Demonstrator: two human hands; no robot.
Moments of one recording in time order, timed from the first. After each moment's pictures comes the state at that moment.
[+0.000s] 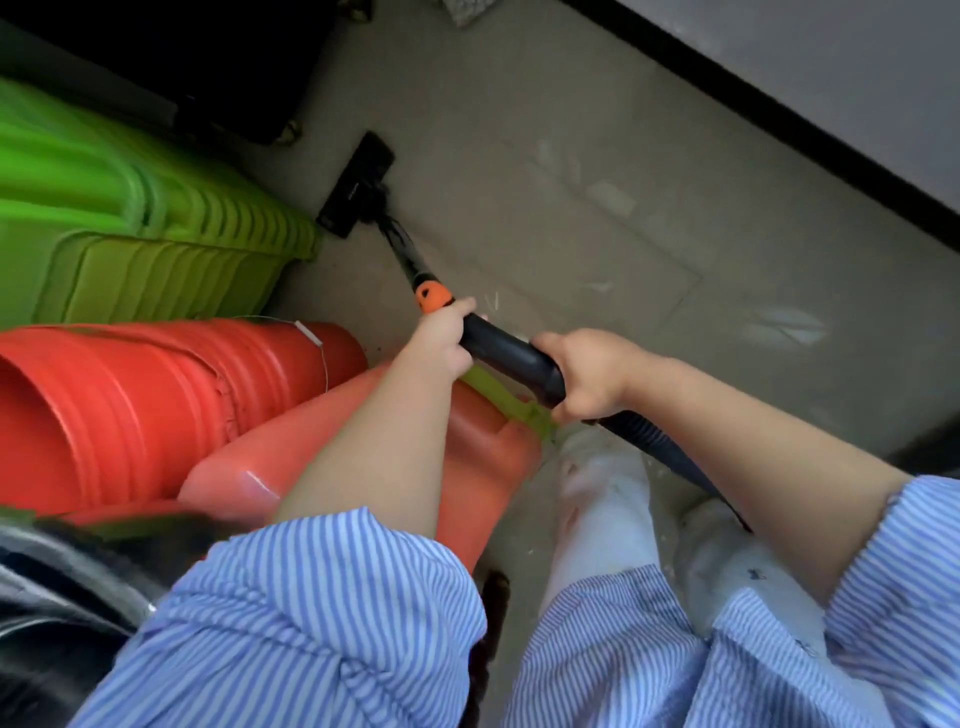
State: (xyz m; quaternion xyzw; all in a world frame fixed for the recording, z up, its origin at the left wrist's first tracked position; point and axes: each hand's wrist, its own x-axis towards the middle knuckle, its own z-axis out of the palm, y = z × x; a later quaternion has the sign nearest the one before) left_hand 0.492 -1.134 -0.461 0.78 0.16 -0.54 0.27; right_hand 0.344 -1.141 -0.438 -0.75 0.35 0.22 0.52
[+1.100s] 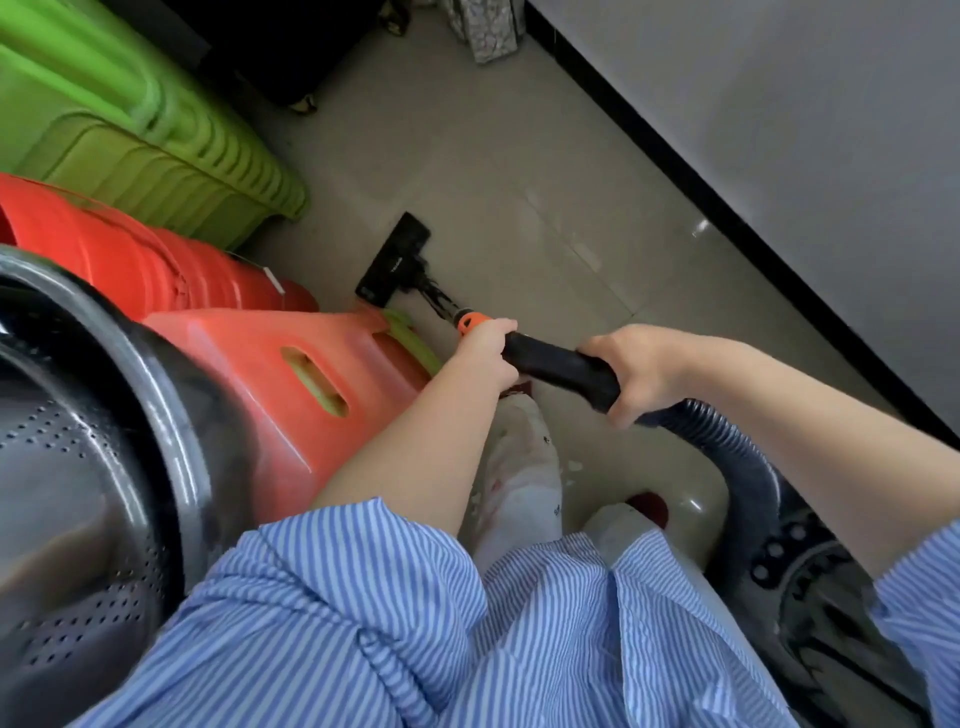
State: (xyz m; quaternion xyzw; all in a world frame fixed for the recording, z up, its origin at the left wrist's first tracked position) left_hand 0.366 -1.069 -0.402 0.72 0.22 -0.58 0.31; right_hand 0.228 -1.123 -0.352 -0.79 0.28 0.35 0.43
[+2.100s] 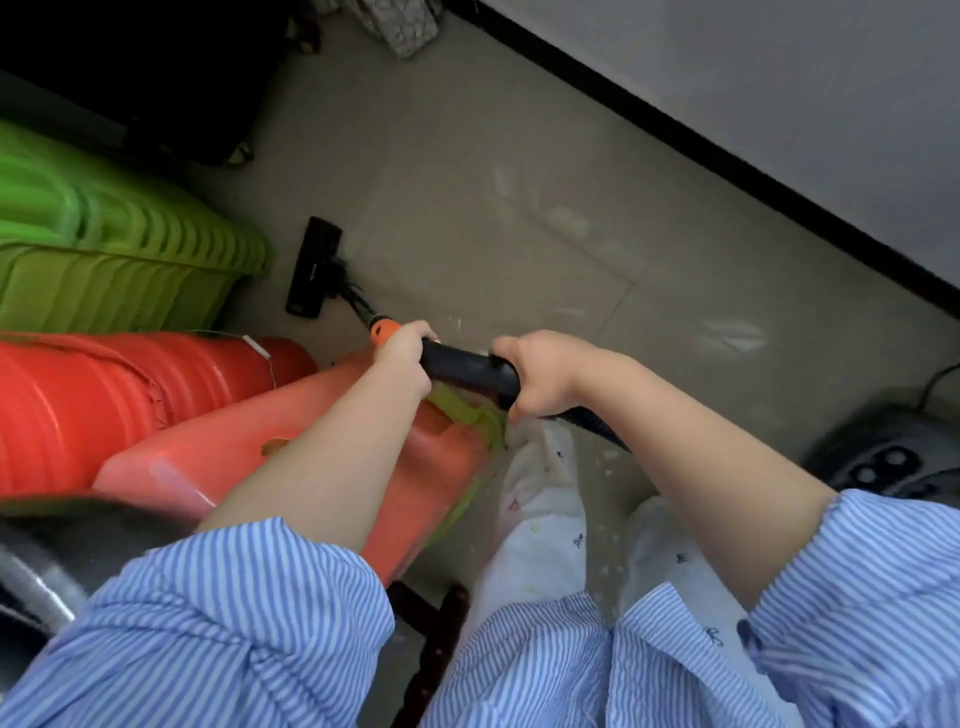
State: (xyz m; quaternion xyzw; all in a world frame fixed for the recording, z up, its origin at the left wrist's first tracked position) left_hand 0.449 -1.102 -0.476 0.82 0.13 -0.51 0.22; right_hand 0.287 -1.131 -0.413 -0.74 0.36 0.24 0.51
